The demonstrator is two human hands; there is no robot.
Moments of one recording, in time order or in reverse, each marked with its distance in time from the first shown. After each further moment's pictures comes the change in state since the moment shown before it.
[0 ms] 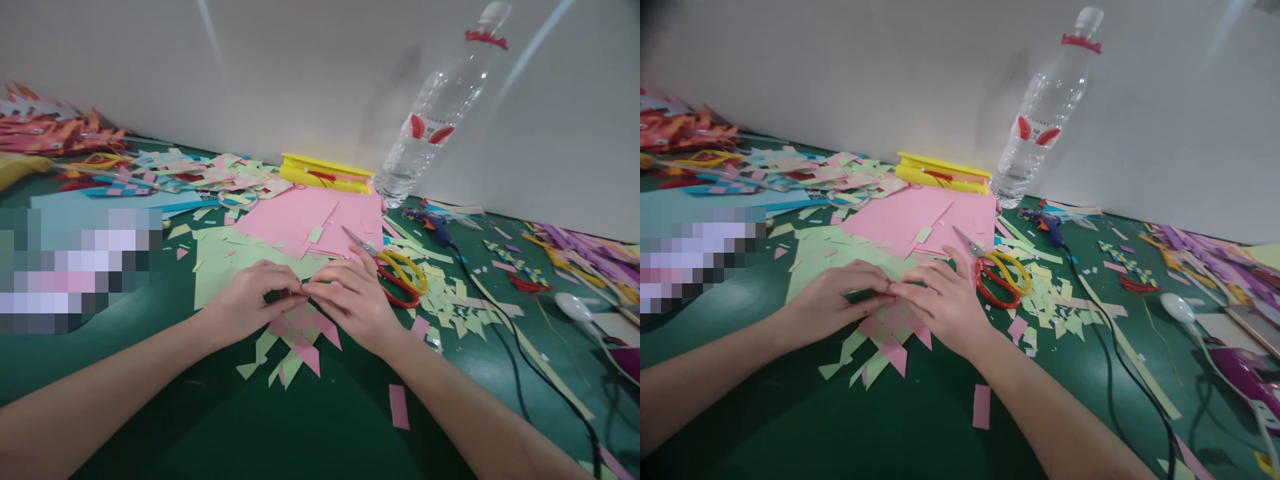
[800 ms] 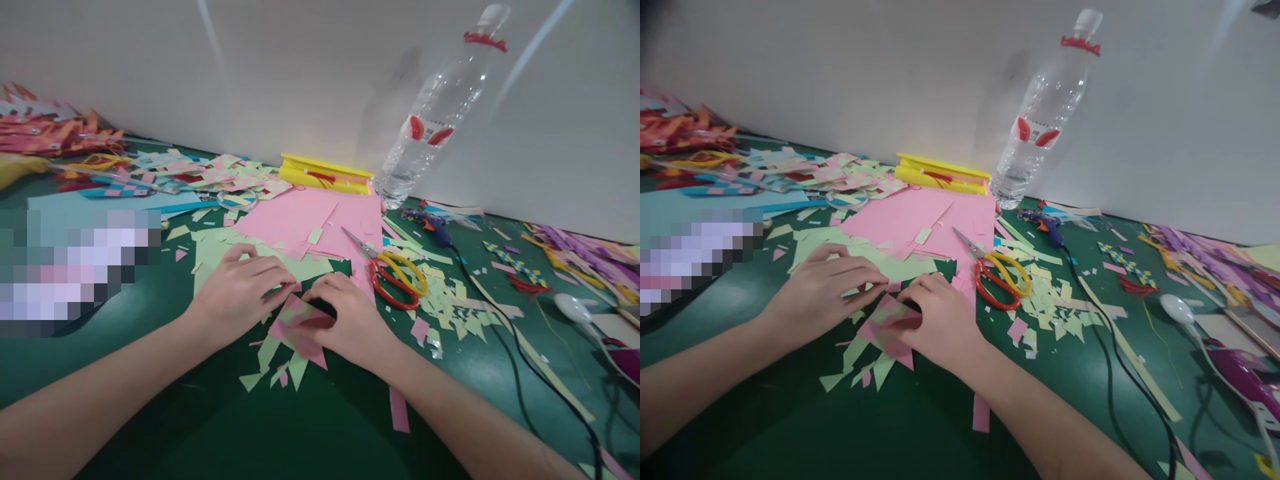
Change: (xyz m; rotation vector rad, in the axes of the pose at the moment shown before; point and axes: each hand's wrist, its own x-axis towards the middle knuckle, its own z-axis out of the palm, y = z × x) left_hand -0.002 -0.002 -0.008 0.526 0.093 0.121; right_hand 0.001 -0.019 0.008 0.182 -0.286 0.413
